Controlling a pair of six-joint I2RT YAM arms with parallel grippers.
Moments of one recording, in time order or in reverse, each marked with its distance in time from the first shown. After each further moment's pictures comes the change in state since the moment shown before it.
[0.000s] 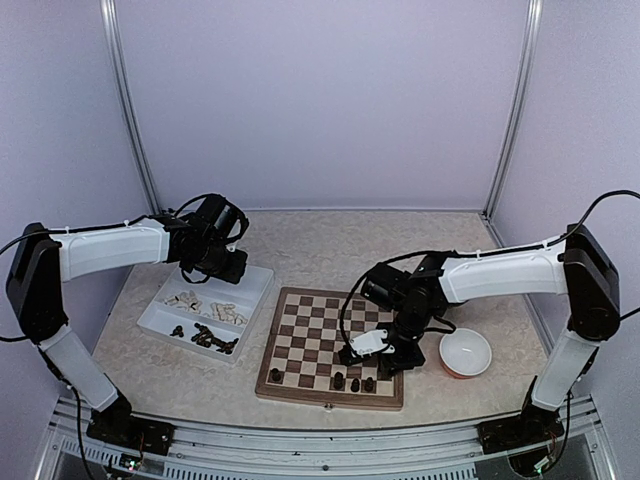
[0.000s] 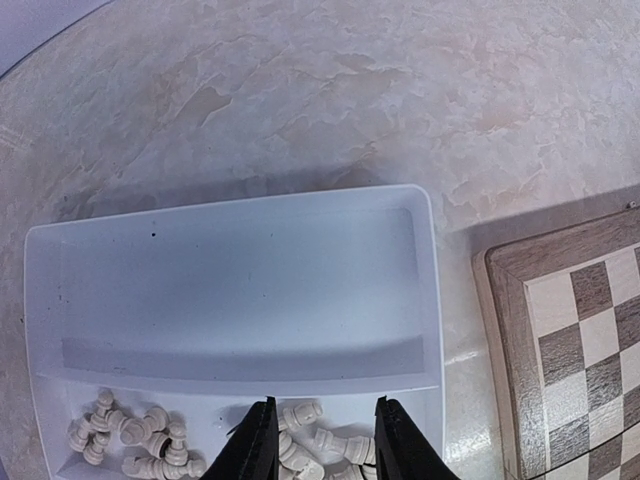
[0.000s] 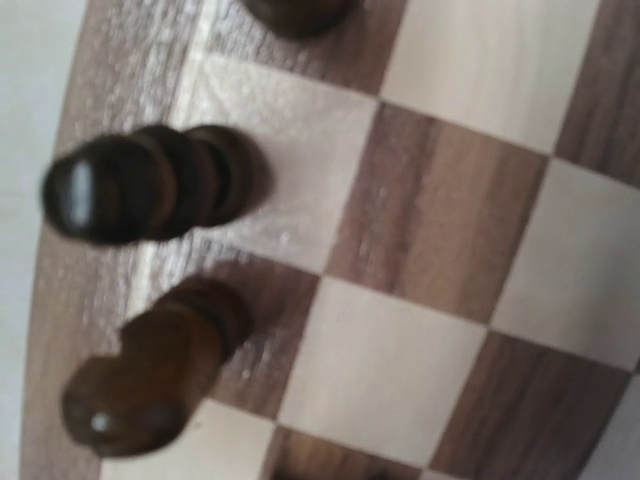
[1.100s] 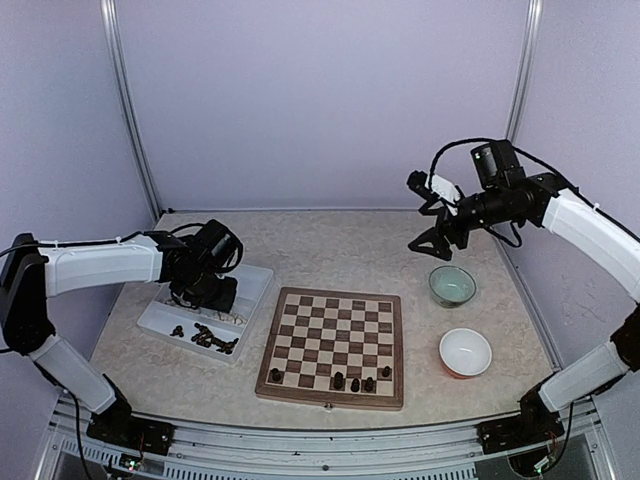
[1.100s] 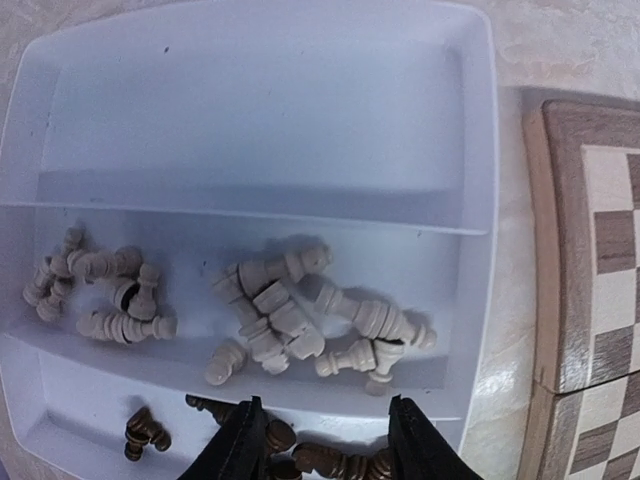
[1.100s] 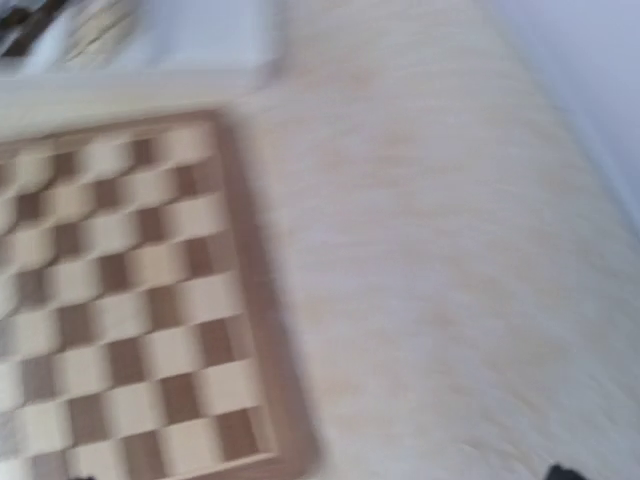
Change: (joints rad) left arm -0.071 -0.087 -0.126 -0.150 -0.048 -0.237; right arm -0.509 -0.345 0.240 0.127 -0.198 0.136
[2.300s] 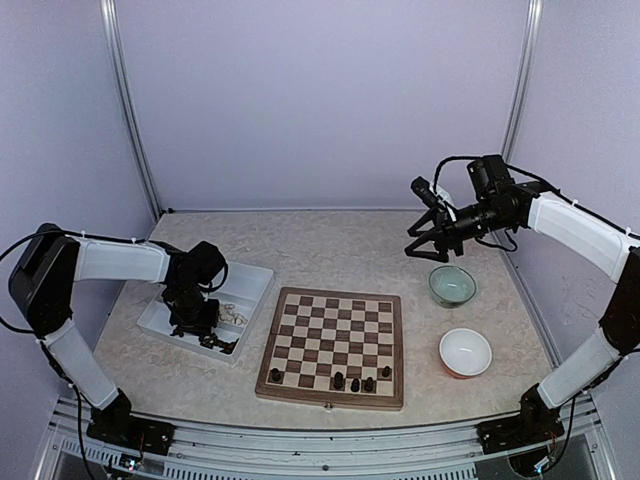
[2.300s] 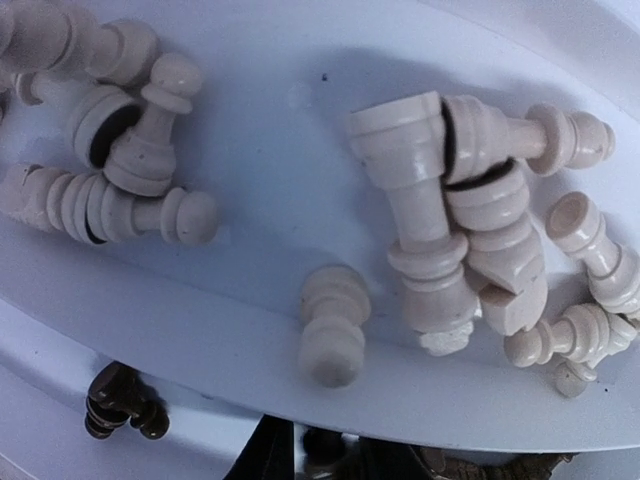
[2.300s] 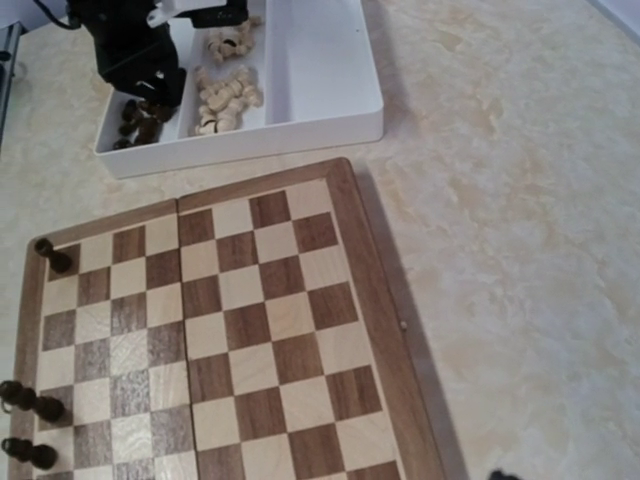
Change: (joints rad) left arm 0.168 0.122 -0.098 -0.089 0.153 -0.107; right arm -0.119 0.100 -0.052 0.050 -0.370 0.076
